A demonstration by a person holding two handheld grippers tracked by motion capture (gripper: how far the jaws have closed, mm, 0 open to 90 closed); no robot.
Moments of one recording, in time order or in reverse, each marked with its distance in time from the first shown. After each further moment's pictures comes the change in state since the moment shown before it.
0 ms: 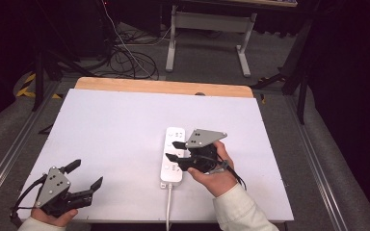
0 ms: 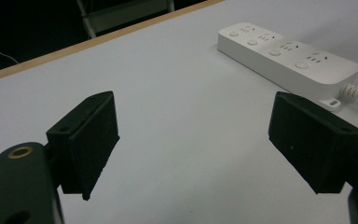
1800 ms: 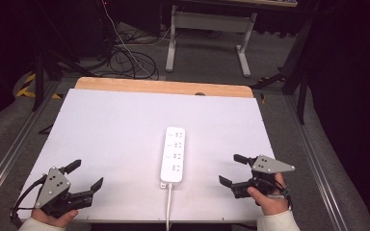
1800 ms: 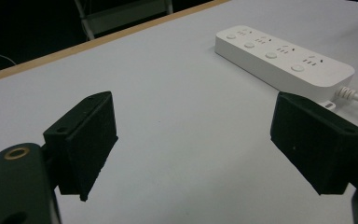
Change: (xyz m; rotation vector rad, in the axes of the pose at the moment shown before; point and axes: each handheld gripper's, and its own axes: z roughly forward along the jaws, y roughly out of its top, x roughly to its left) left arm -0.001 0.000 0.000 -0.010 -0.005 -0.004; right arm -0.033 -0.134 -0.097 -0.145 -0.122 0.193
